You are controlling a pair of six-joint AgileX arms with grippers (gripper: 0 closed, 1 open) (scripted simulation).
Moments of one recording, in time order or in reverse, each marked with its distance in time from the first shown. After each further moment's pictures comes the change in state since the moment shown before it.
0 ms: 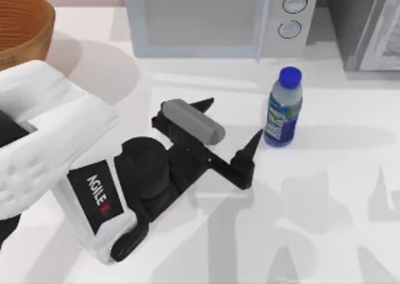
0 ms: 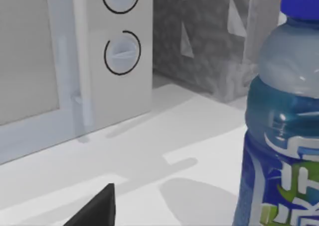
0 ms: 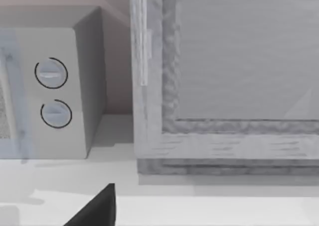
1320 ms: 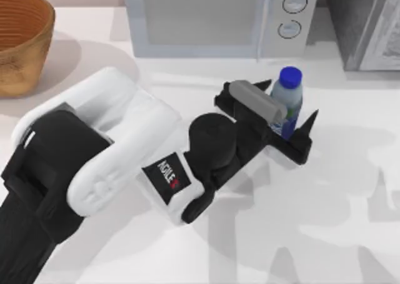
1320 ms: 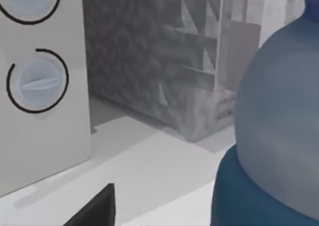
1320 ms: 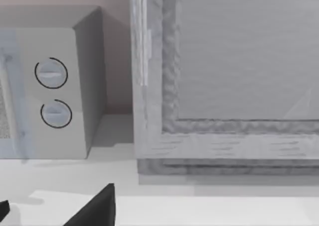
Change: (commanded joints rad) left arm -0.071 0.282 0.494 -0.172 -0.007 -0.002; right arm 0.000 0.000 0.000 0.000 0.000 0.000
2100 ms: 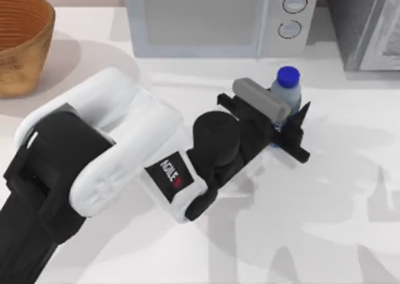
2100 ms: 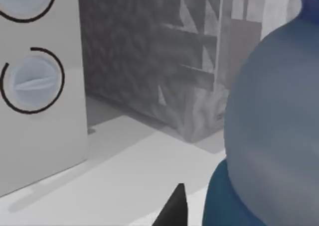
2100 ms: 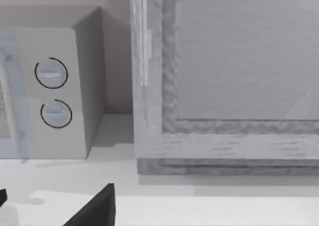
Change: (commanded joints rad) left arm -0.001 0.006 0.027 -0.023 -0.001 0.000; right arm 0.000 0.000 0.000 0.000 0.000 0.000
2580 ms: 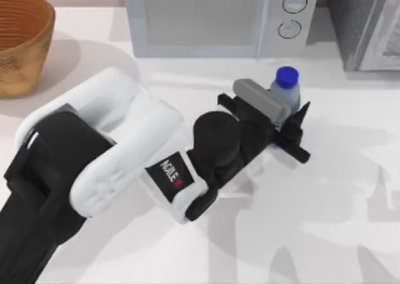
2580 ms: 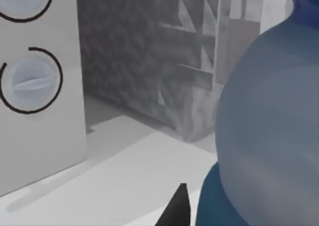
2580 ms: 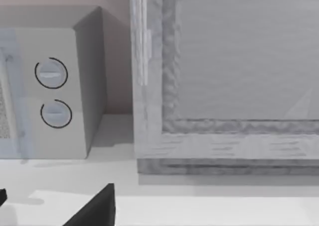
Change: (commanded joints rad) left arm 0.000 0.000 0.000 0.000 0.000 0.000; right arm 0.000 0.000 0.000 0.000 0.000 0.000
